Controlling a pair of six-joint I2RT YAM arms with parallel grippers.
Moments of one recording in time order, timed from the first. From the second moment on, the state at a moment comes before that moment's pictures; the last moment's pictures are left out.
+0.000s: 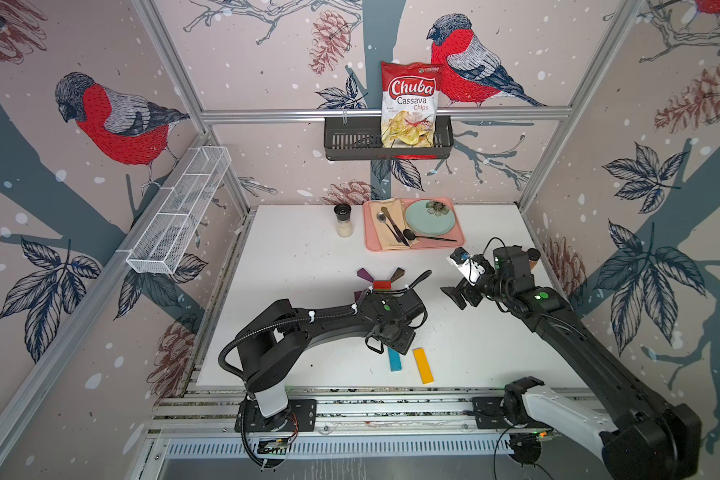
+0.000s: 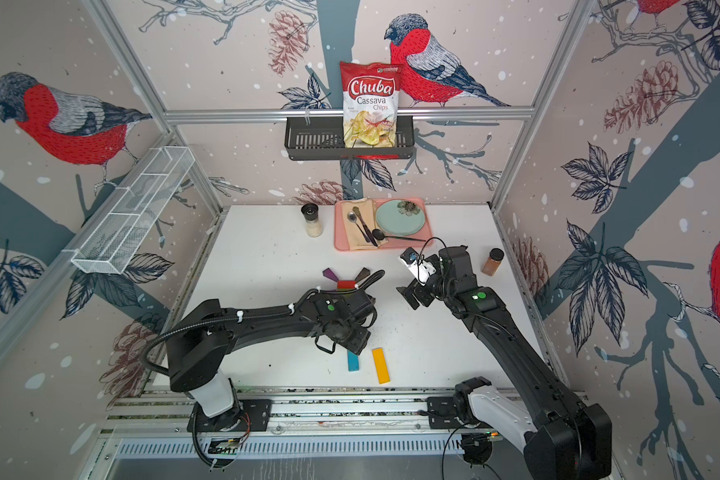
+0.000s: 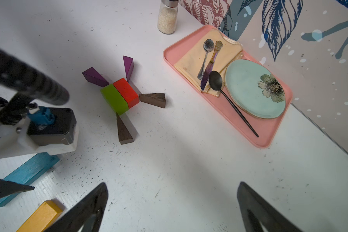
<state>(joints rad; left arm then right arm) -1.08 1.76 1.17 -0.72 0.02 -0.52 0.35 1.02 0.82 -0.49 -0.31 -0.52</state>
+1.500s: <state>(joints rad) -1.12 1.82 1.17 -0.84 -0.10 -0.67 0.27 1.10 0.86 -0.53 -0.42 -0.58</state>
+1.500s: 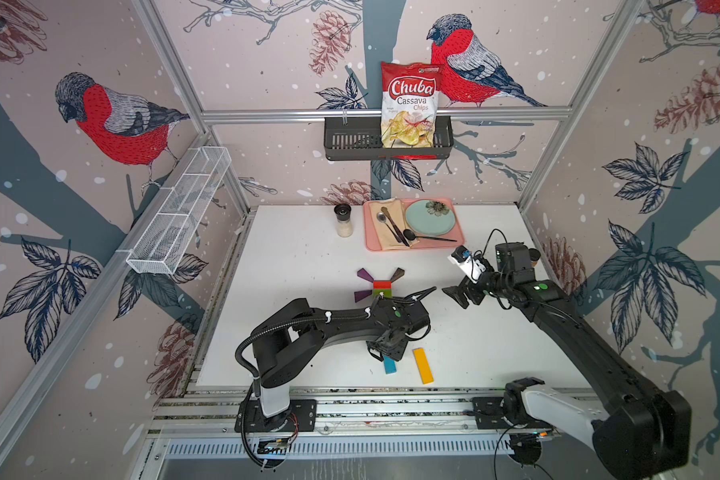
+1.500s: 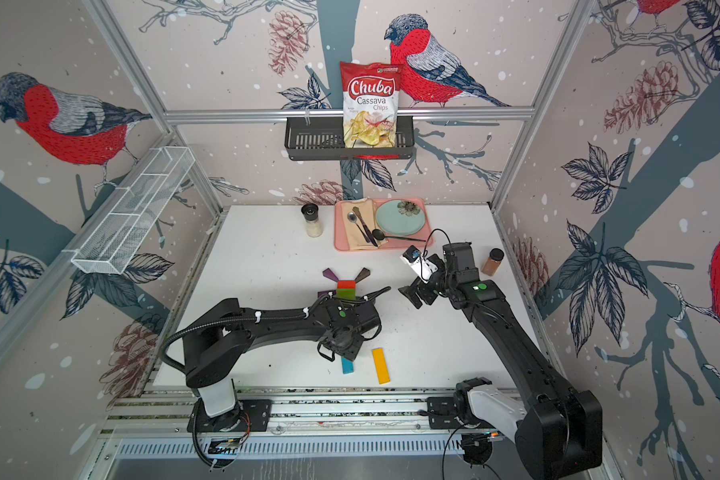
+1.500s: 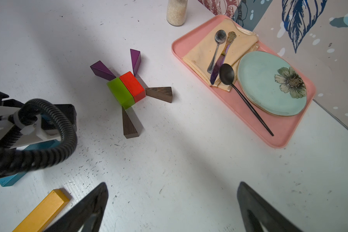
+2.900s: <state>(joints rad) -1.09 1.86 1.23 -0.89 0.03 -0.70 0.26 1.06 0.78 -0.50 -0.44 -0.58</state>
